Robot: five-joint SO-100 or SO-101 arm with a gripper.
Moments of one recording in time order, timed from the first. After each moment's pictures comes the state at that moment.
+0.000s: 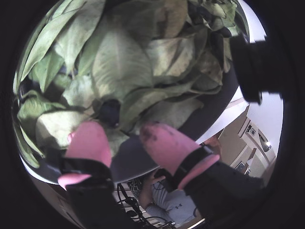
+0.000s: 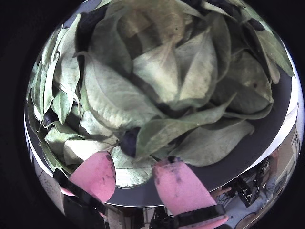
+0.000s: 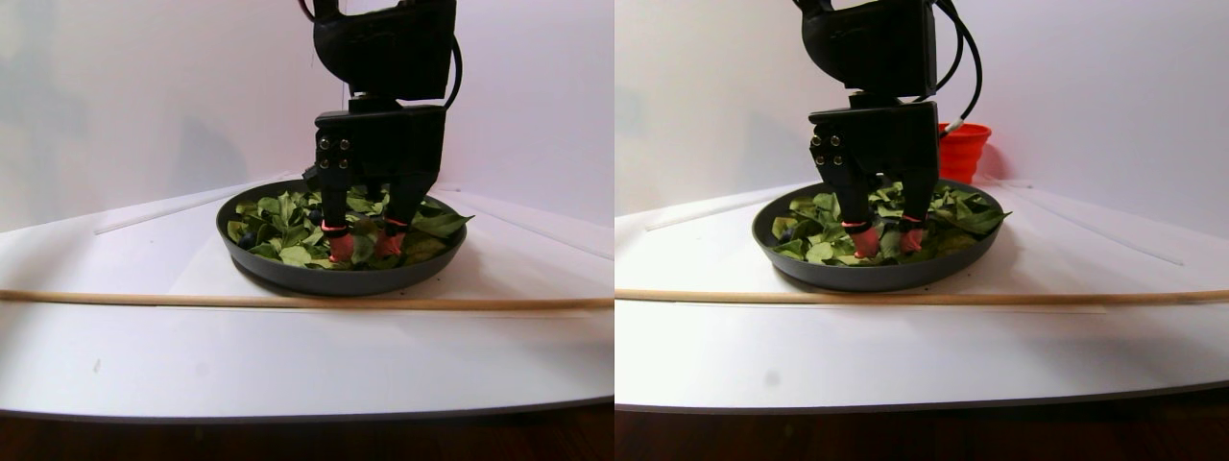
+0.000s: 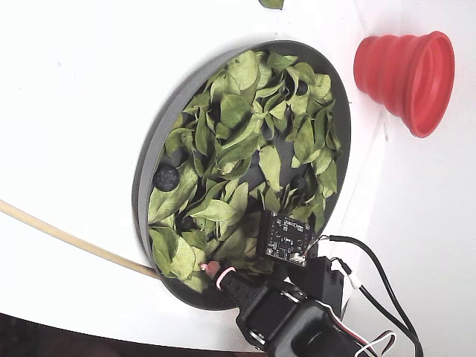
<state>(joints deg) 16.3 90.4 135.7 -0.5 -97.8</state>
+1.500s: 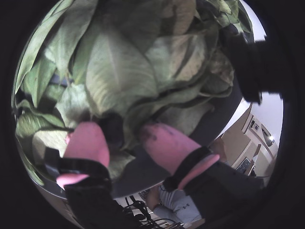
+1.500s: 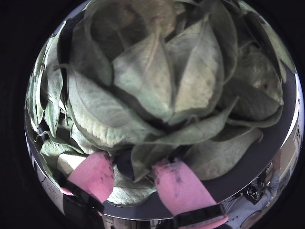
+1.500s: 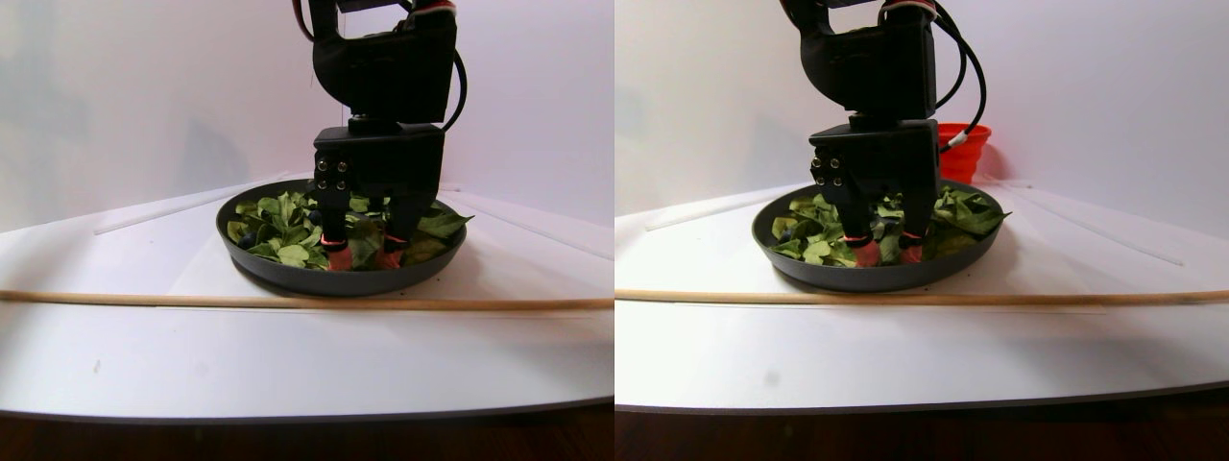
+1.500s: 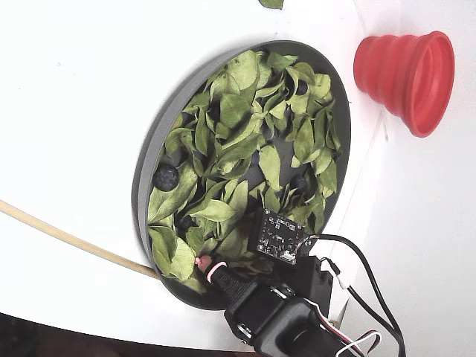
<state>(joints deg) 15.9 84.6 135.7 -7.7 -94.8</state>
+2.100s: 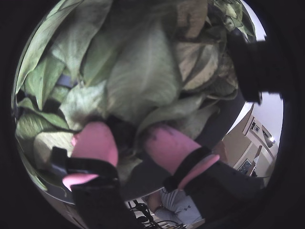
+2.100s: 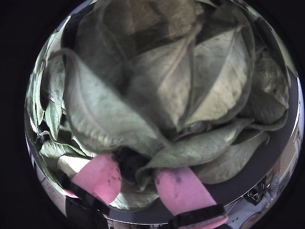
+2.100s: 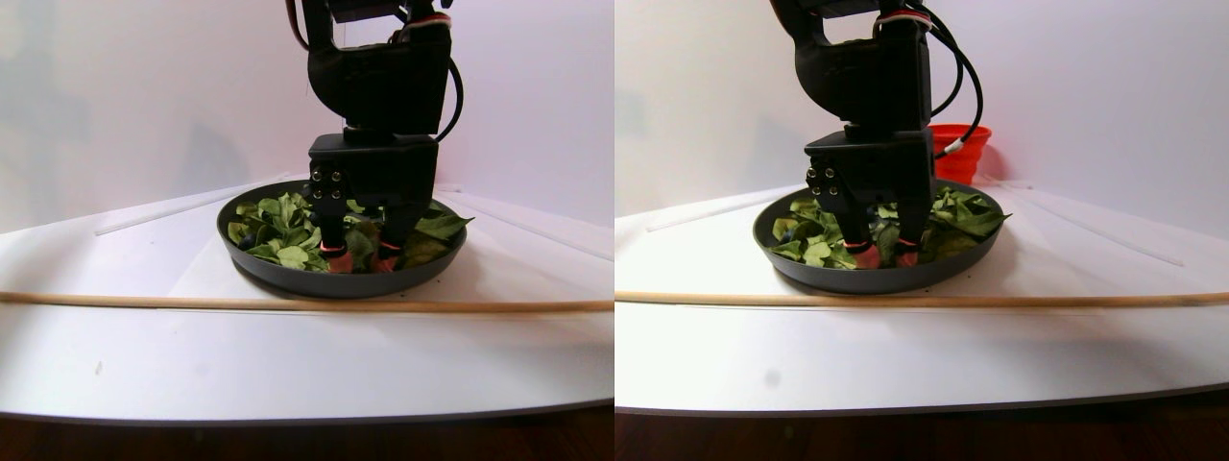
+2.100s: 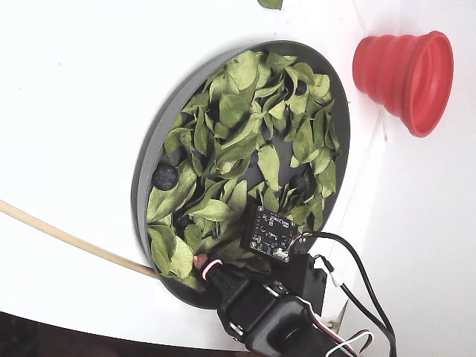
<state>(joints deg) 15.6 80.9 135.7 -11.2 -94.7</state>
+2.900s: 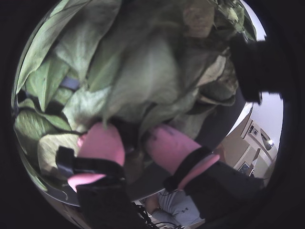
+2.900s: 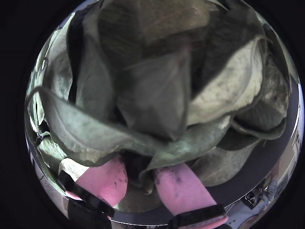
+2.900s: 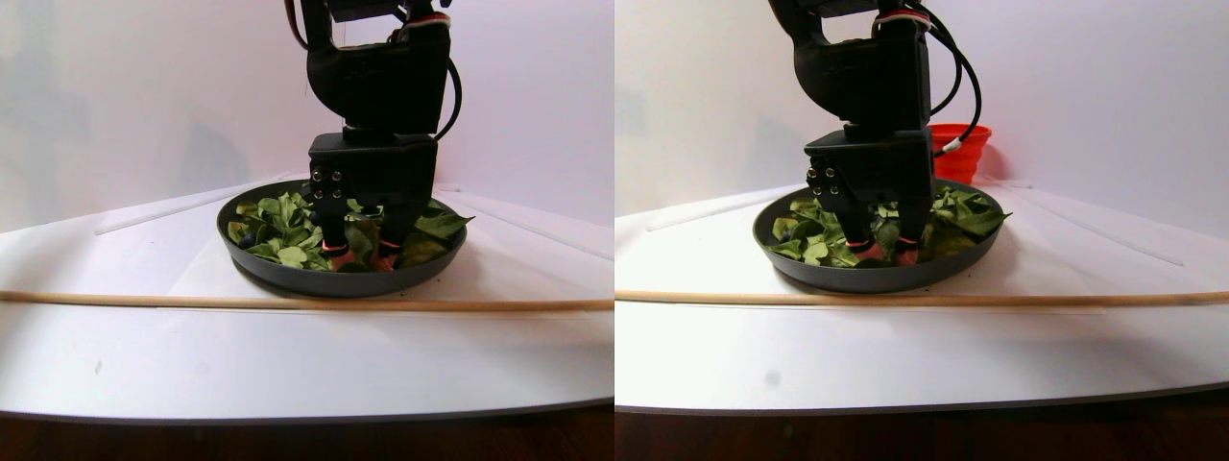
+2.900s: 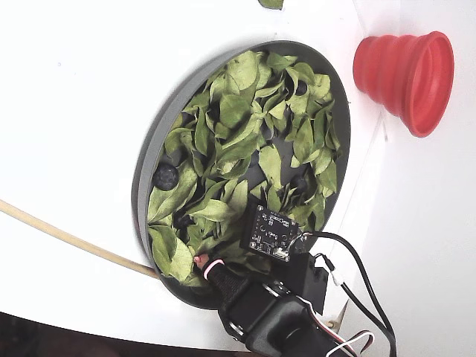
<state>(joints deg) 15.6 82.4 135.7 -12.0 -95.9</state>
